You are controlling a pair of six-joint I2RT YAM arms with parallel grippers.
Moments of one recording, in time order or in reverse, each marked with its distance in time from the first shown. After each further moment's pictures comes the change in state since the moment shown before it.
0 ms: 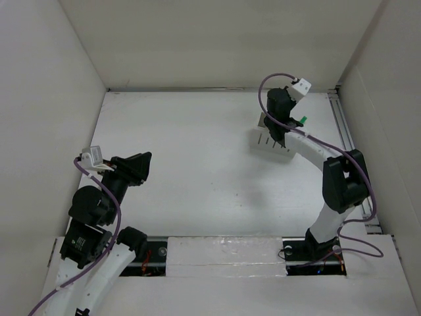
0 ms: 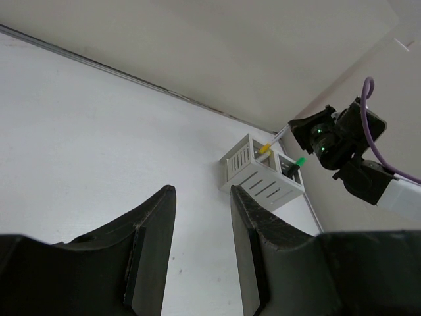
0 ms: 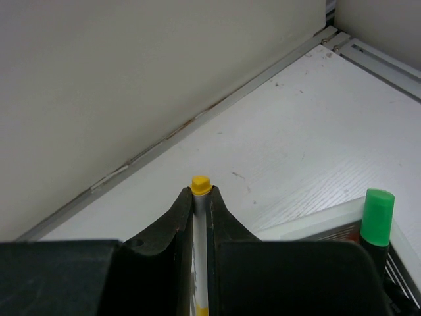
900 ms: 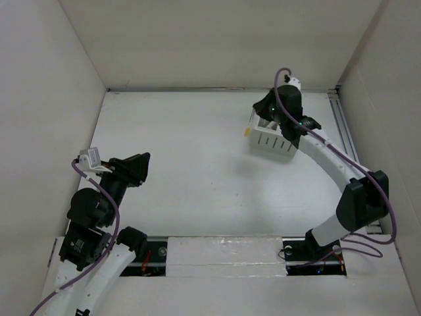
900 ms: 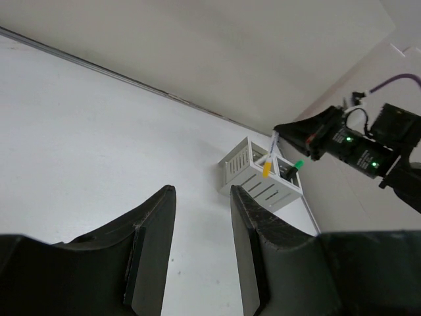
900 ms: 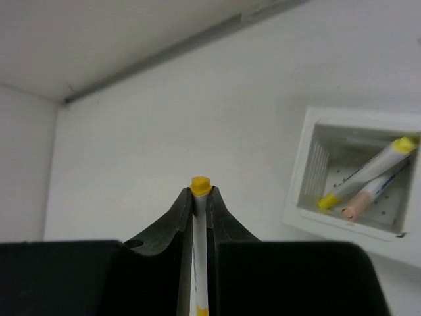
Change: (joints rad) left arm 0.000 -0.019 0.000 -0.006 -0.008 -0.004; right arm 0.044 -0.158 0.055 -0.451 -0.736 0.168
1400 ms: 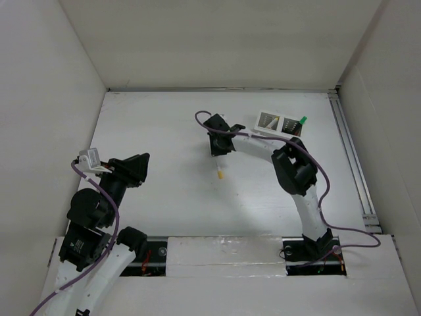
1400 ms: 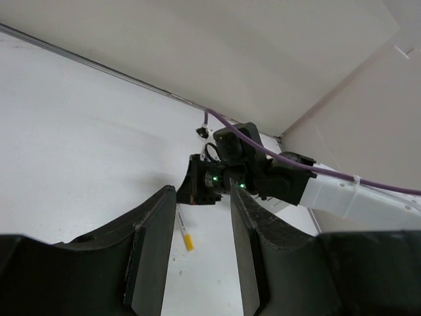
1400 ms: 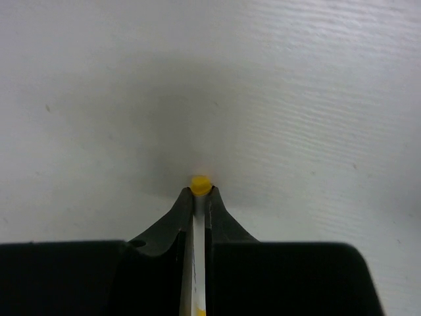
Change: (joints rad) left arm 0.000 -0.003 0.000 -0.009 -0.010 -0.003; right arm 0.298 0.626 0.381 -0.341 0.096 -0.147
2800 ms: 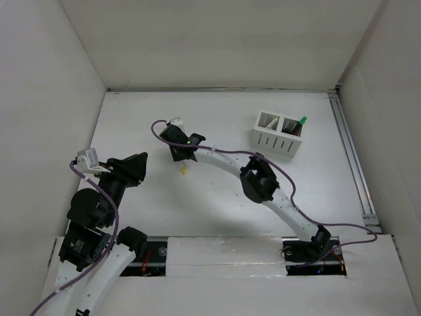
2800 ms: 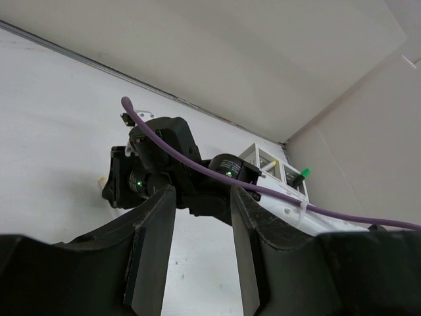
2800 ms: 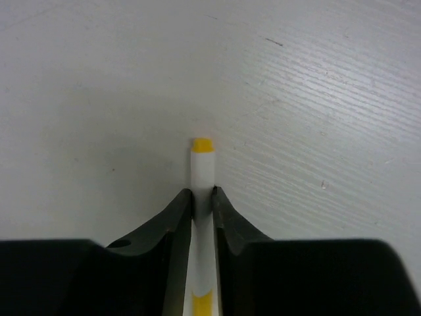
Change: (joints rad) left arm 0.000 0.000 0.000 -0.002 -0.034 -0.007; right arm 0.234 0.408 0.665 -0.126 0.134 -0.024
